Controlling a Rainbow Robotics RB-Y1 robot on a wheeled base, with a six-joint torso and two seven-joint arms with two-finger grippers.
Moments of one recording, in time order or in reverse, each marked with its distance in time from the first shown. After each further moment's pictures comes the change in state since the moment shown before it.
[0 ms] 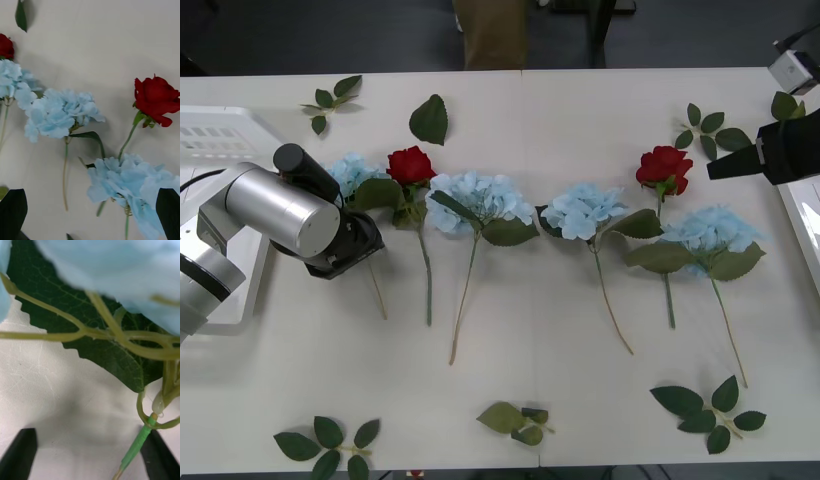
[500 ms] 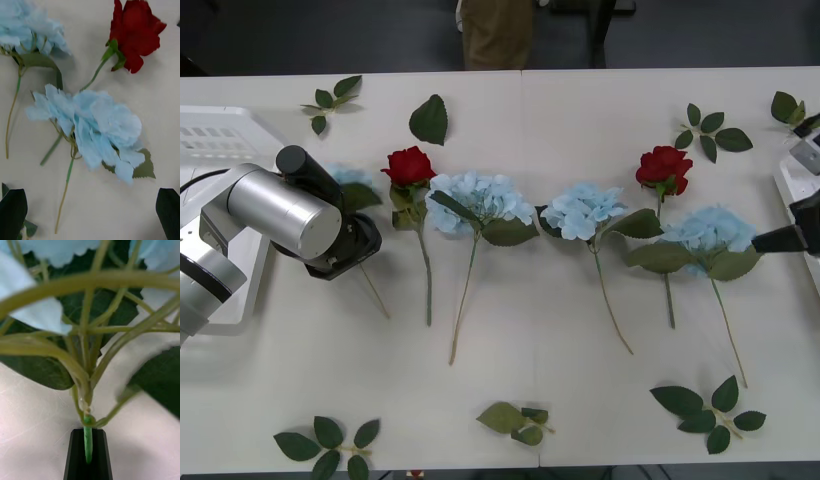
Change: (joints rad) right arm 0.295 -0.235 0.085 -0.034 -0.110 -0.251 0.365; left arm 0.000 -0.001 -0.007 0.001 -0.009 0.000 0.000
